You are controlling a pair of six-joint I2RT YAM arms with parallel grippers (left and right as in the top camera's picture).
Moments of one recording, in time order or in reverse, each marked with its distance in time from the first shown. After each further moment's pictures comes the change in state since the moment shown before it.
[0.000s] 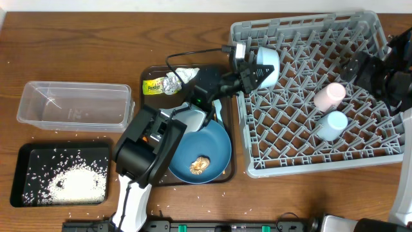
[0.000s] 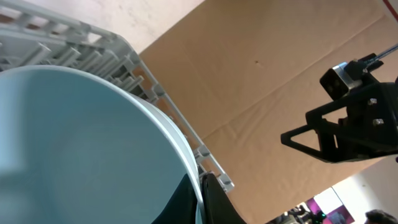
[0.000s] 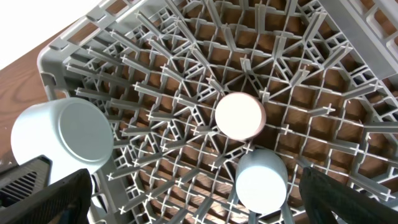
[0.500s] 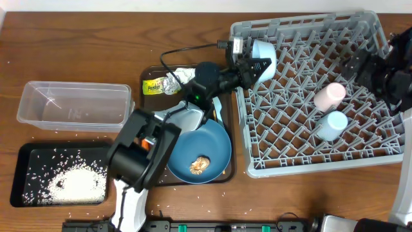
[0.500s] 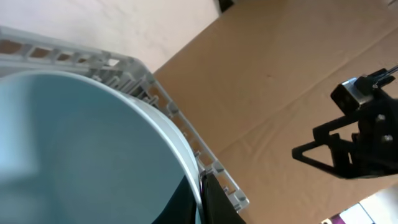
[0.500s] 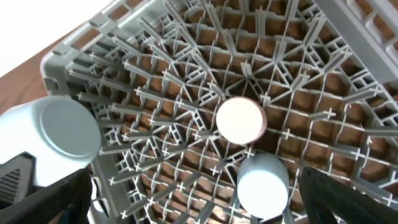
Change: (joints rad) left arm 0.017 -0.039 0.000 -0.058 -0.066 0.059; right arm 0.000 0.000 0.000 0.014 0.000 0.008
